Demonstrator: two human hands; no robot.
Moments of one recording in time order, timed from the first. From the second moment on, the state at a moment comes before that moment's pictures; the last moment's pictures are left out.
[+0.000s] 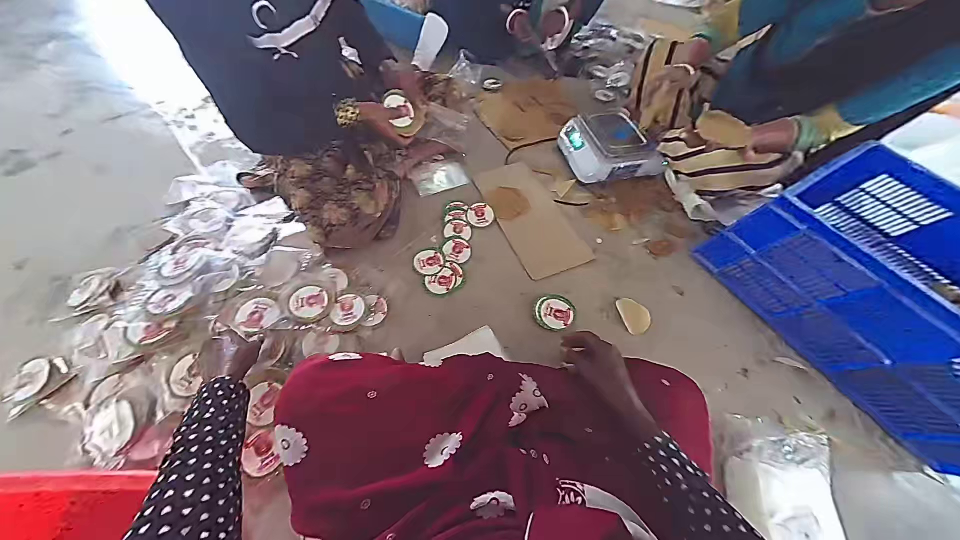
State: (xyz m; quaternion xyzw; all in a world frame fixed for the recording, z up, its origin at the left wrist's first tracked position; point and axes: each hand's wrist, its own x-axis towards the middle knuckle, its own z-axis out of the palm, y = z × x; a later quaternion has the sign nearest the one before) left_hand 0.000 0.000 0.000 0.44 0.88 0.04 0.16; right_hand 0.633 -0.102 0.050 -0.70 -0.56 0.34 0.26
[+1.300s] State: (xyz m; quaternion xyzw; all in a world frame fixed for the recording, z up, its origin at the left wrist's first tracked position) left_hand 0.396 -0.073 0.059 0.49 0.50 0.43 0.57; right_hand 0.601 -0.073 0.013 -0.51 -0.56 0.53 0.39
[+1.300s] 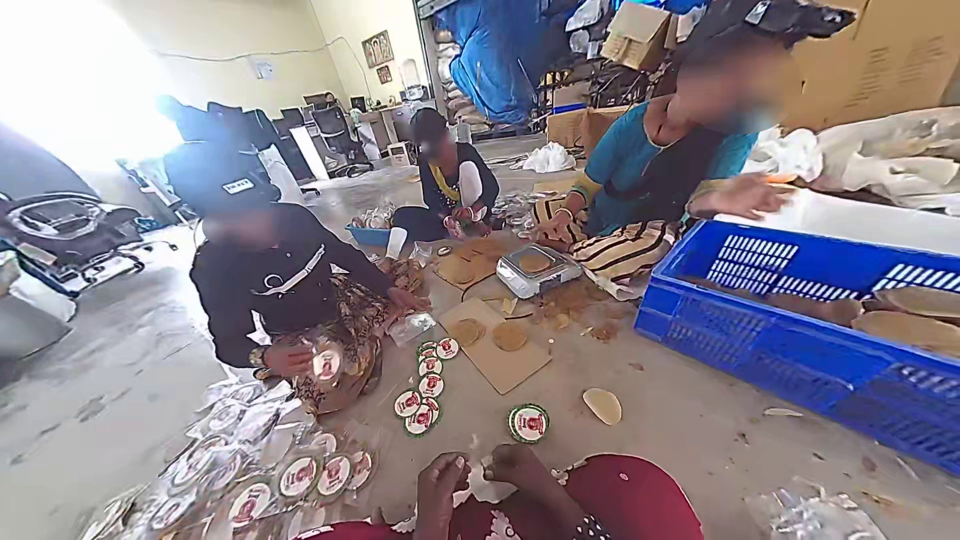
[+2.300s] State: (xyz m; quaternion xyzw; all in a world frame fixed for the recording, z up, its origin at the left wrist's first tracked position) left_hand 0.411 -0.103 0.147 0.43 0.48 0.46 0.61; right_hand 0.605 -0.081 0.041 -0.49 -0.51 0.43 0.57
